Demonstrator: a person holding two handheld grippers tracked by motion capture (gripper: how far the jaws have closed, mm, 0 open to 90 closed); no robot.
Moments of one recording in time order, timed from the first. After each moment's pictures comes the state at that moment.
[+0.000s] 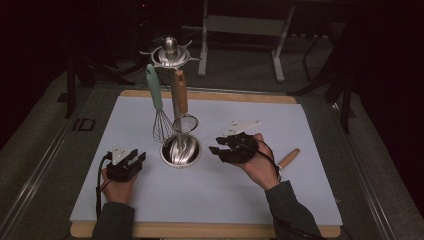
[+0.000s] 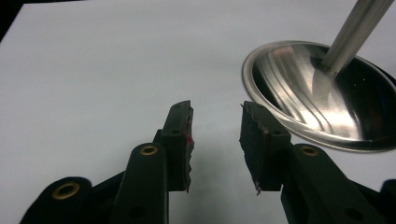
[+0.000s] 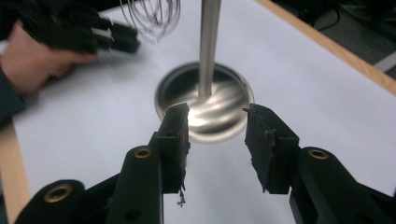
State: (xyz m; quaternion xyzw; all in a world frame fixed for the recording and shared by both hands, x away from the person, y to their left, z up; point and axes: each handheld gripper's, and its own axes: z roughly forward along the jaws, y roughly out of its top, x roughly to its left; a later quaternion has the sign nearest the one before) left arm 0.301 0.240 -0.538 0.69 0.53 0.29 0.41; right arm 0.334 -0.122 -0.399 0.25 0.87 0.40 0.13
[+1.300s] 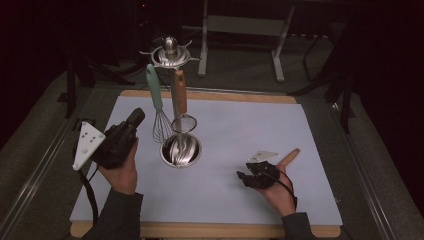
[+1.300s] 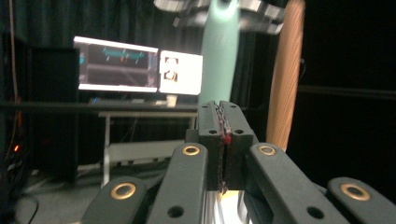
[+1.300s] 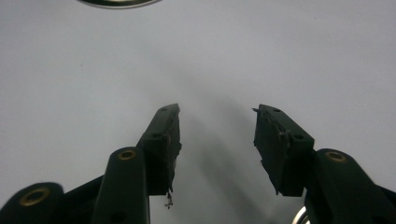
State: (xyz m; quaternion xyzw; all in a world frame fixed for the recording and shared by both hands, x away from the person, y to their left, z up) left arm 0.253 0.199 -0.358 0.53 0.35 0.38 0.67; right arm 0.311 -0.195 -0.496 0.36 0.86 0.33 0.15
